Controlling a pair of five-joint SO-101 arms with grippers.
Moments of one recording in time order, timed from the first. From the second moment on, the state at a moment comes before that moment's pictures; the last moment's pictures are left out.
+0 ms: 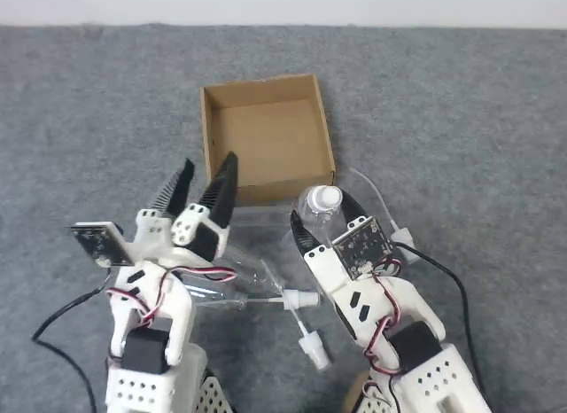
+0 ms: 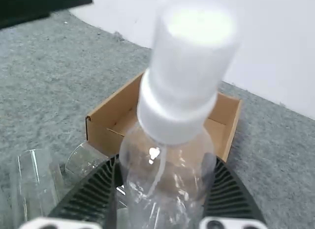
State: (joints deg) left arm 2.5 -103.4 91.8 27.5 29.1; right arm -33.9 -90.0 89.6 25.0 7.1
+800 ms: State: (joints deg) left arm -15.8 -103.4 97.2 27.3 25.4; right arm -33.8 -90.0 91.3 25.0 7.1
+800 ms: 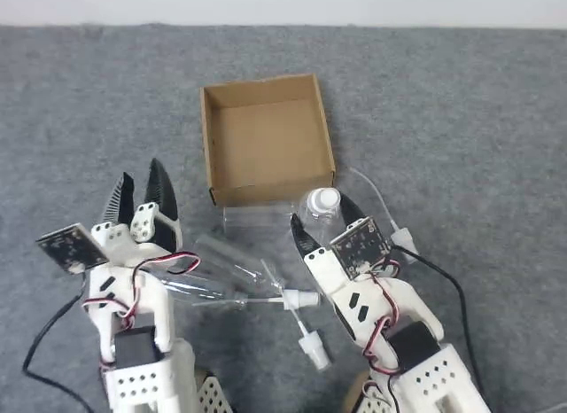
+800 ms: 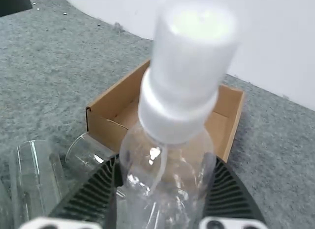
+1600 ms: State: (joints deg) left arm -15.7 -103.4 97.3 35.3 25.3; right arm -28.2 -90.0 89.7 25.0 7.1
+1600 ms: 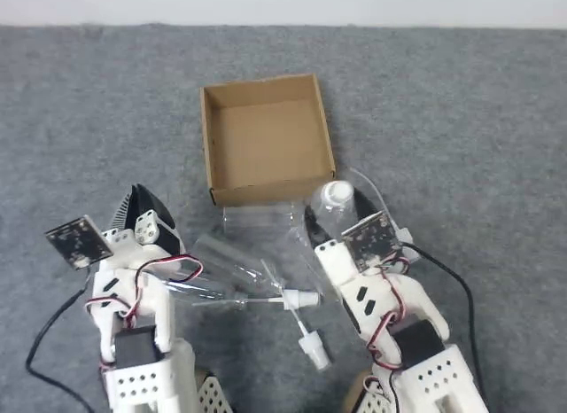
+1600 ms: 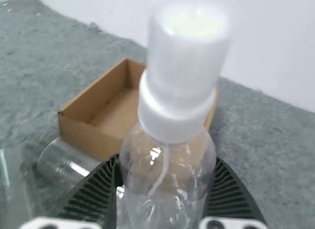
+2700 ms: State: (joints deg) left arm -15.7 -103.4 97.3 36.7 25.3; right arm -28.3 -39.4 54.0 11.2 7.1
